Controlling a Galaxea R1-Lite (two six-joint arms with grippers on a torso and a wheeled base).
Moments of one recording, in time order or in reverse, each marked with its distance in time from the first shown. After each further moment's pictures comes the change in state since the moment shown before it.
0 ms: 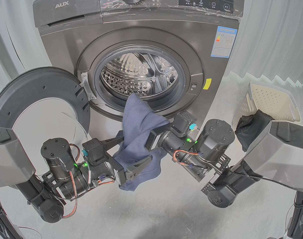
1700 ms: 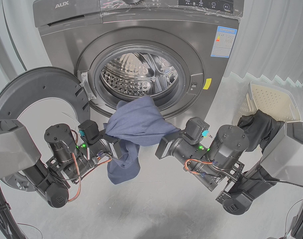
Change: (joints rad) left arm 0.098 0.069 -0.156 0.004 0.118 -0.098; right arm 0.026 -0.104 0.164 0.008 -0.084 0.040
